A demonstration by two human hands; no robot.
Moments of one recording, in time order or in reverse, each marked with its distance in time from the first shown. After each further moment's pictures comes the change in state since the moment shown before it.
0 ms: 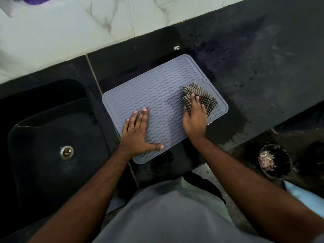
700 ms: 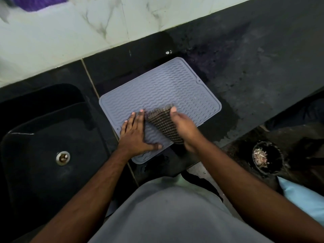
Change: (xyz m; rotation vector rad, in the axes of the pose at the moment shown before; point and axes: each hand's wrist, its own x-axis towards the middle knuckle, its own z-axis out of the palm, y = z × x) left_hand -0.002 -0.002 0.002 -0.002 0.027 0.017; right_hand -0.048 -0.064 -0.033 0.605 -0.434 0.436
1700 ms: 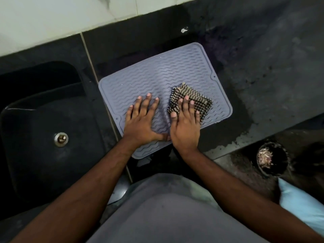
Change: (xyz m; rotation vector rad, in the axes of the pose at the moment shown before) left_hand 0.030 0.021 0.004 0.047 0.007 -0.061; right_hand 0.056 0.068 0.005 -1.021 0.400 -0.436
